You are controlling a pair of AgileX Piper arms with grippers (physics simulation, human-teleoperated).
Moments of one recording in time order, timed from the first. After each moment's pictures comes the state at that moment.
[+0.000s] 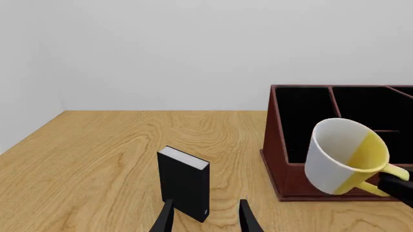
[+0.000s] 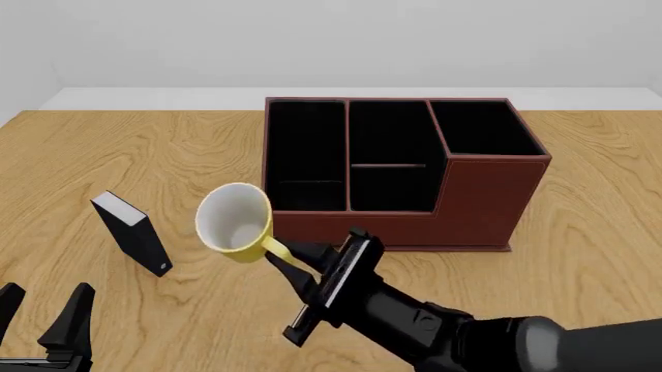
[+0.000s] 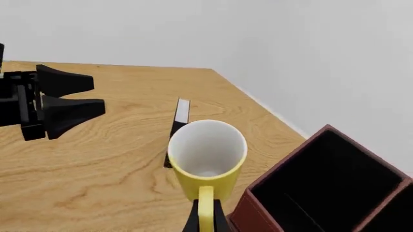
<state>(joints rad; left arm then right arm) 0.00 0.00 0.00 0.00 0.00 0.98 1.61 -0.61 -0.91 -0.27</state>
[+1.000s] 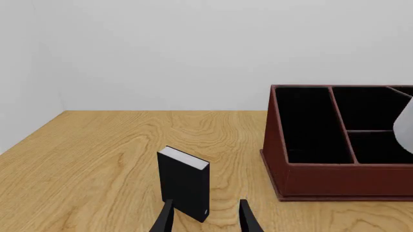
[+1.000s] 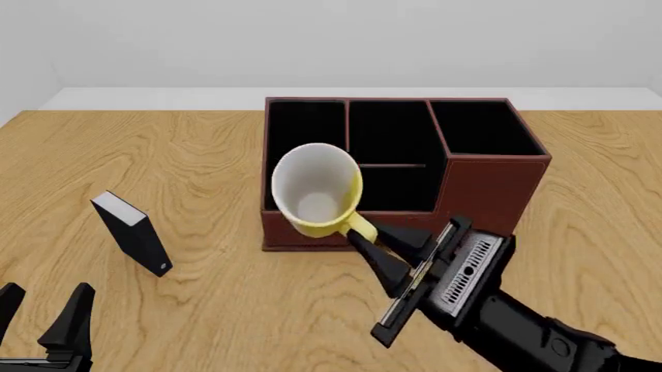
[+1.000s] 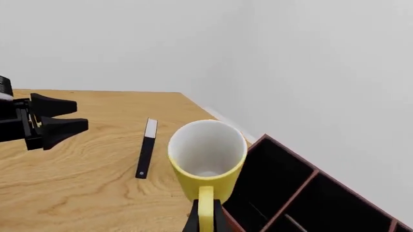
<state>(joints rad) 0.00 0.00 0.00 0.00 0.00 0.89 1.15 -0.39 -0.80 -0.29</state>
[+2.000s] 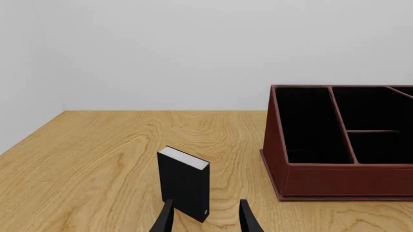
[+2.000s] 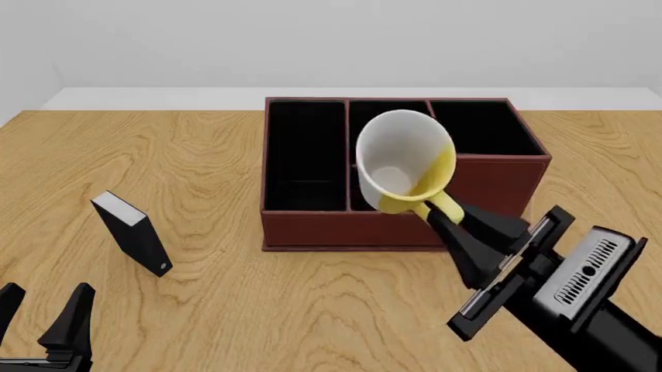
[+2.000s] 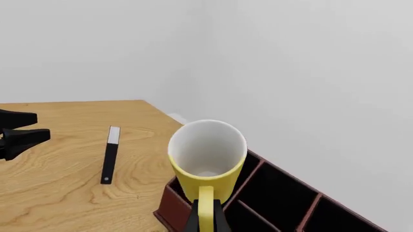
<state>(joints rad) 0.00 0.00 0.00 0.00 0.00 0.75 0.80 -0.33 -0.57 -0.29</state>
